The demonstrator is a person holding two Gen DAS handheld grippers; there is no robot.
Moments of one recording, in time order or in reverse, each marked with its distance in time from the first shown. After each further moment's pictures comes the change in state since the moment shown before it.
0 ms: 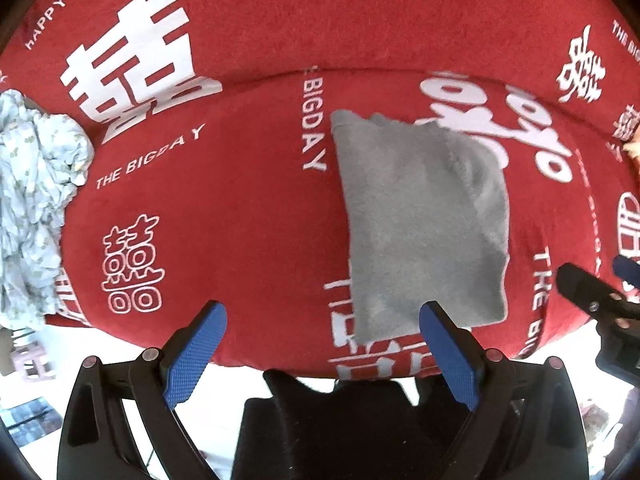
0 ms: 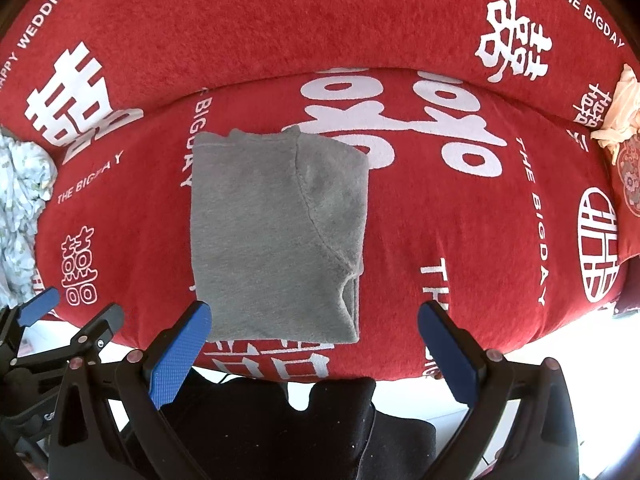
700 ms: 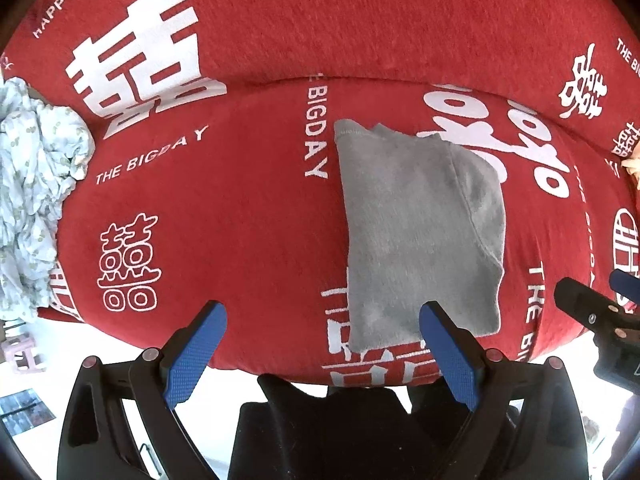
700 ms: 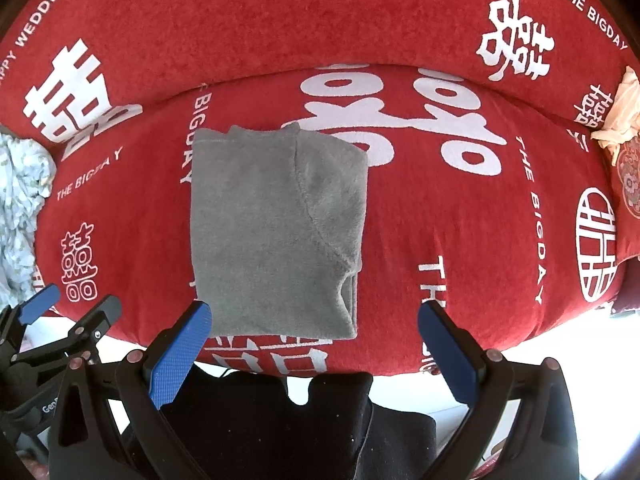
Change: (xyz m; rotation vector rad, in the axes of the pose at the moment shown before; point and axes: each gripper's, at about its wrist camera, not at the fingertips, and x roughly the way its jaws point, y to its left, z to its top) left arm -0.005 0.009 0.004 -0.043 -0.032 -0.024; right arm -0.003 0.000 0.006 -0.017 0.029 -0.006
